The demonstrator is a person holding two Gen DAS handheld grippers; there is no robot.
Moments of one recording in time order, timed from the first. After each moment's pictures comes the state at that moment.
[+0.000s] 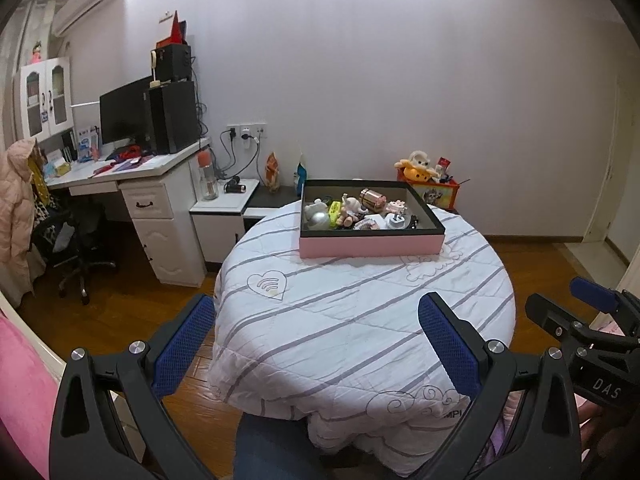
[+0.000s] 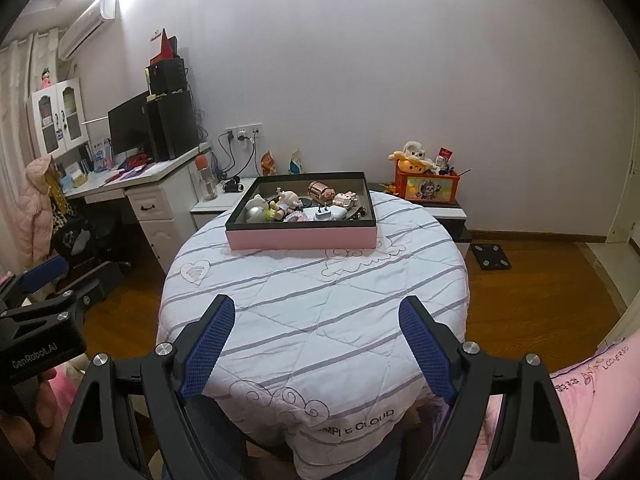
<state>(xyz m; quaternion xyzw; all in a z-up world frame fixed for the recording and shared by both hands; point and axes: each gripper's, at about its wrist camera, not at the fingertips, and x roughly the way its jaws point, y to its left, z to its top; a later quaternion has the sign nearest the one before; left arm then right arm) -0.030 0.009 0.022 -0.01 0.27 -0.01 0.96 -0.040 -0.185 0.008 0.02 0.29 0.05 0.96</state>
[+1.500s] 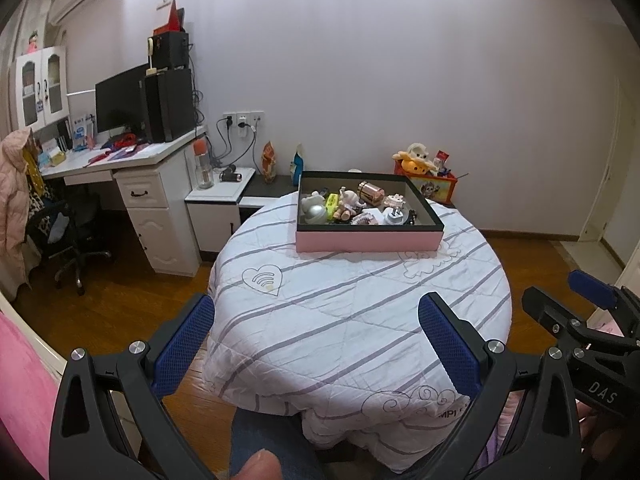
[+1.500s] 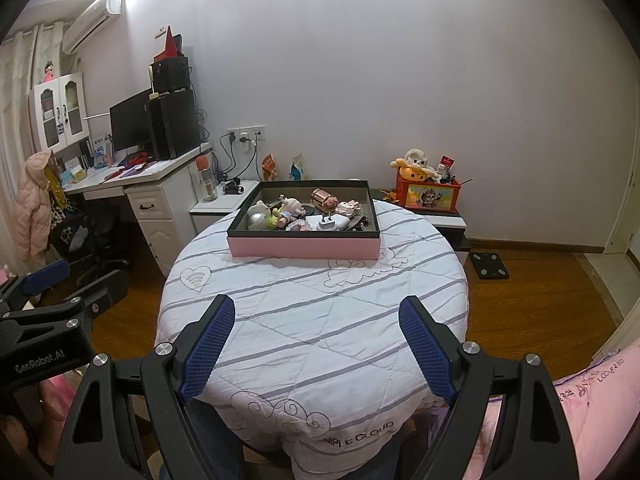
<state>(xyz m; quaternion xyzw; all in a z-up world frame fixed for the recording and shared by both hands) -0.020 0.012 0.022 -0.02 0.29 -0.02 0.96 -0.032 -0.176 0.021 0.00 0.28 0.05 0.96</state>
